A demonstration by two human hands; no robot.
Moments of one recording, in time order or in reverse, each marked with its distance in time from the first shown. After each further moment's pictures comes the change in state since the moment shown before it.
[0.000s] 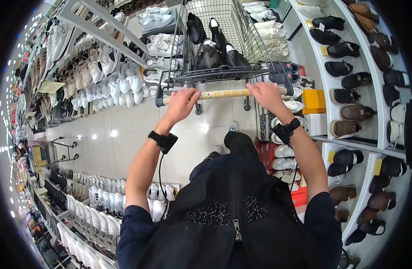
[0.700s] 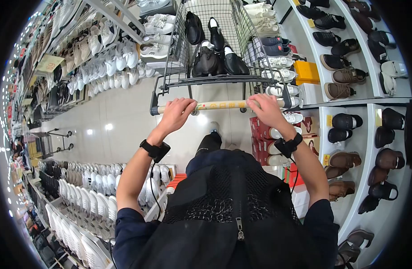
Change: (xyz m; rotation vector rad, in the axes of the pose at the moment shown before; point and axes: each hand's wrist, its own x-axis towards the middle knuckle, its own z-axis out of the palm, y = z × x) left_hand -0.217 0.064 0.034 0.015 -0.143 0.003; right_hand -0.249 -0.036 0.024 0.206 -0.072 -0.113
